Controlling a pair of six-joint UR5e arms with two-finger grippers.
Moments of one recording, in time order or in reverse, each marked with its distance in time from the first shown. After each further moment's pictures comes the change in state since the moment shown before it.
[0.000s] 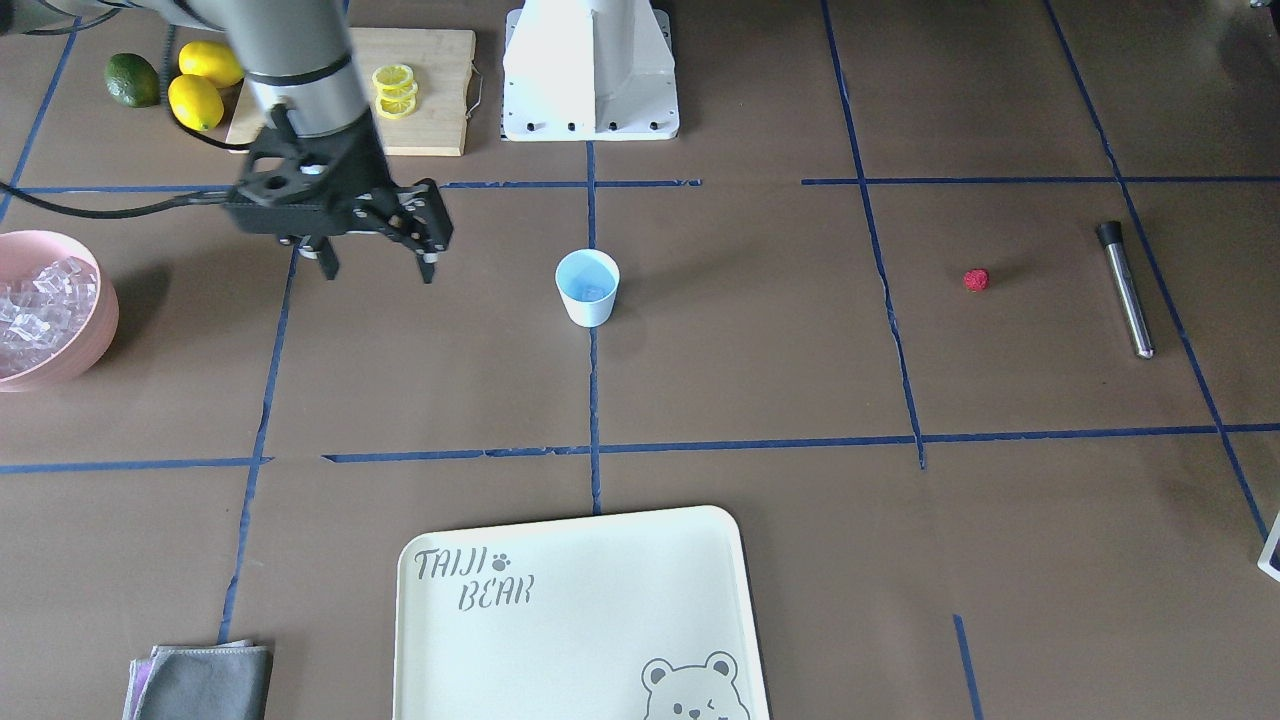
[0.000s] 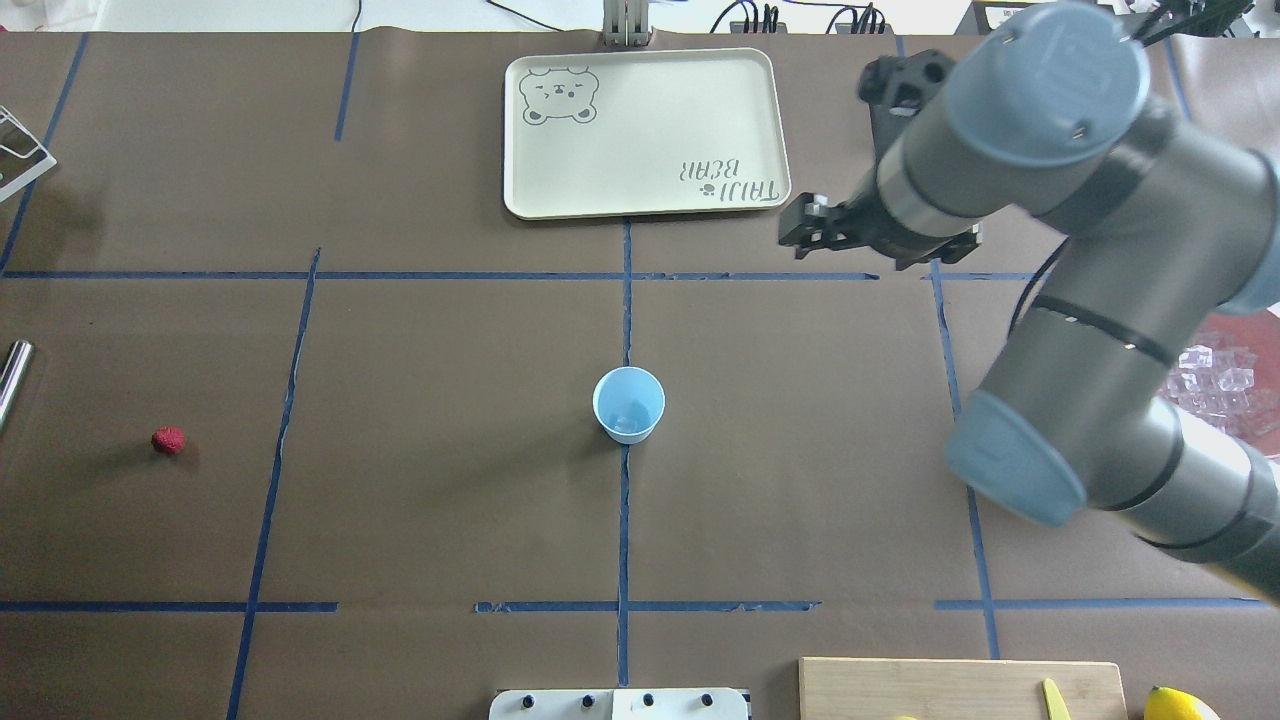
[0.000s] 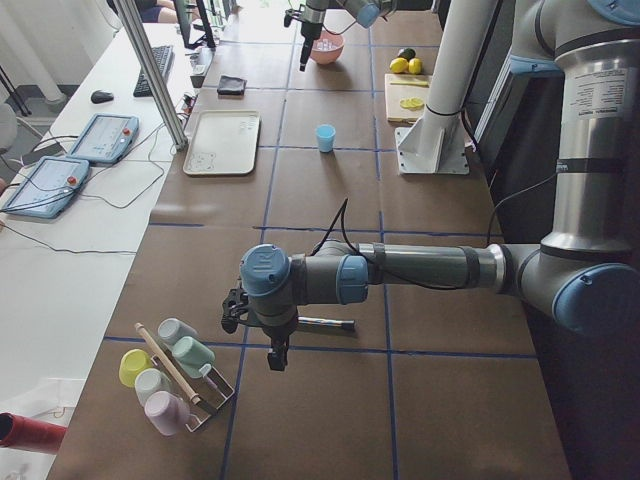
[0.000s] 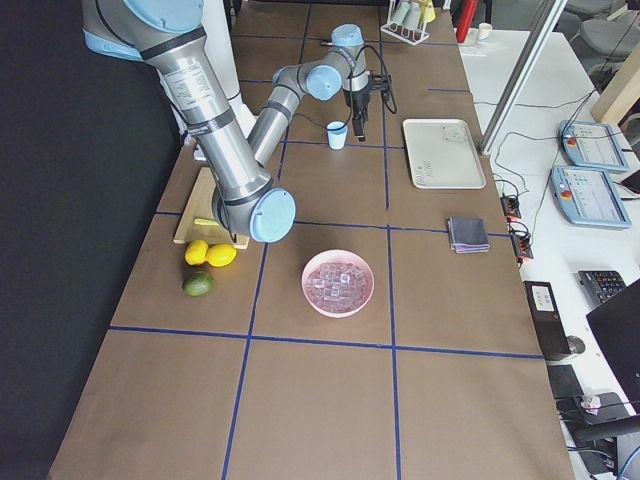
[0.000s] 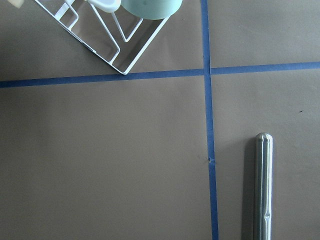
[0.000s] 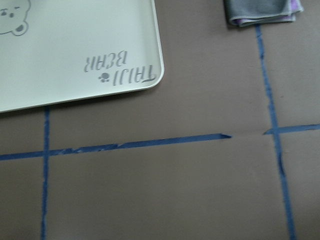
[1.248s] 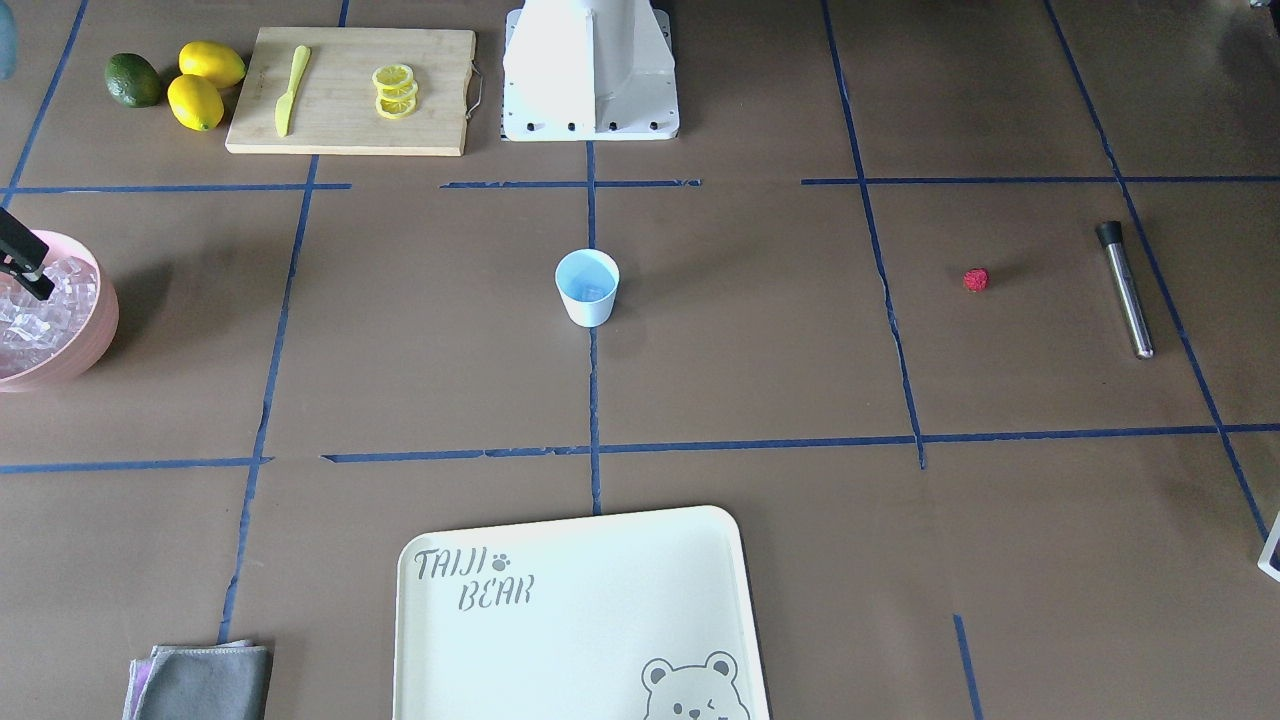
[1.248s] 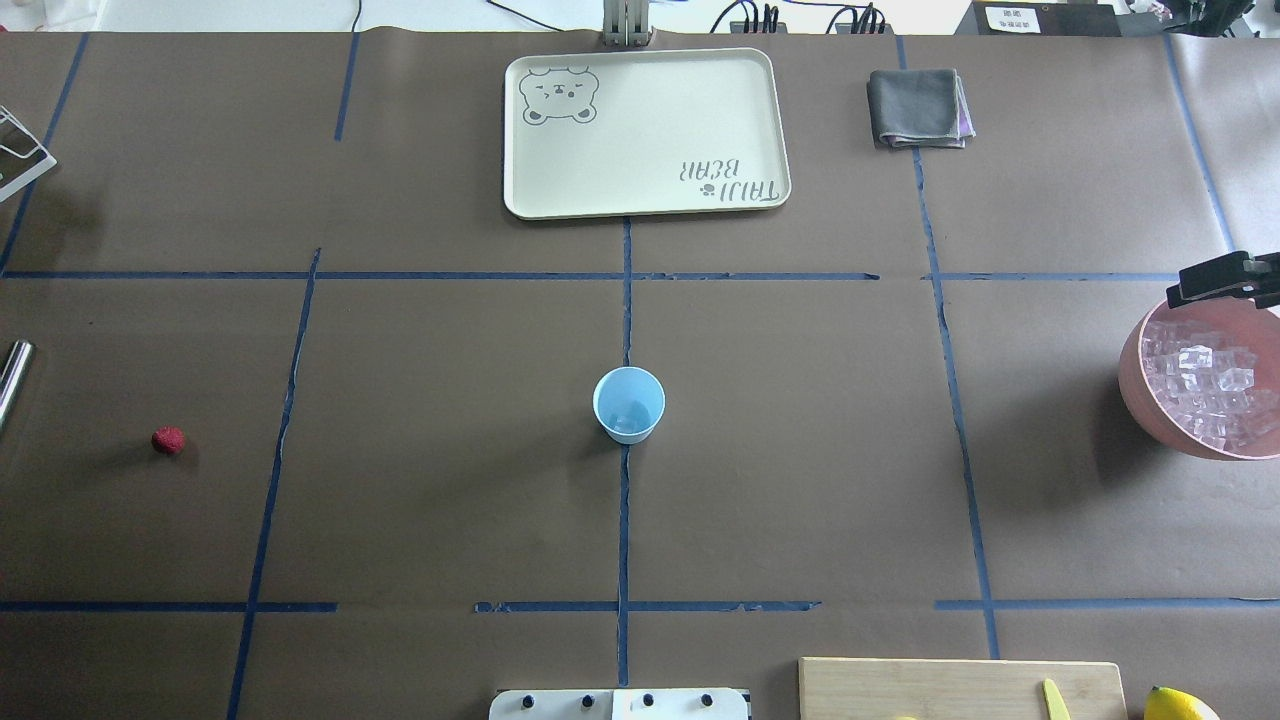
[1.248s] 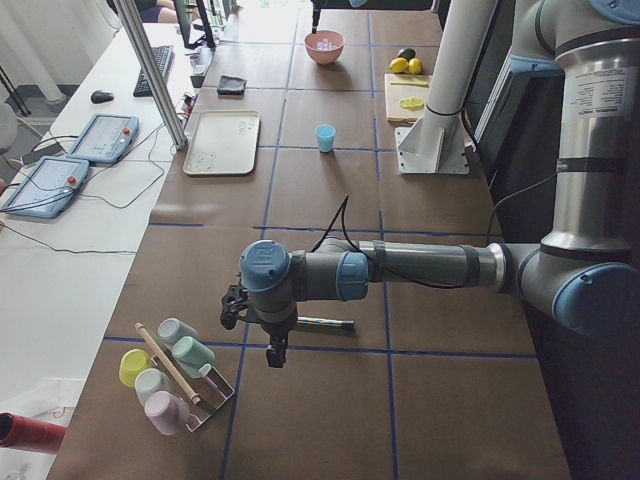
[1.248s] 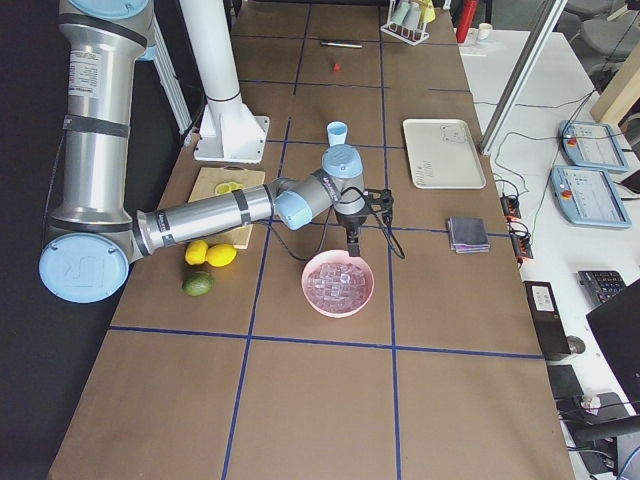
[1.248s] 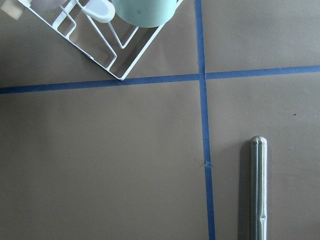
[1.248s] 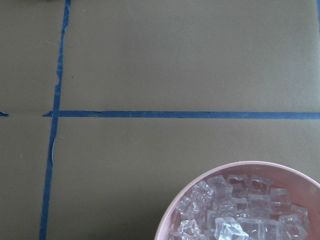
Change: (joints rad) left arm -0.001 -0.001 -0.009 0.000 0.000 -0.001; right arm 0.343 -0.589 -0.139 0.544 0.266 -0.405
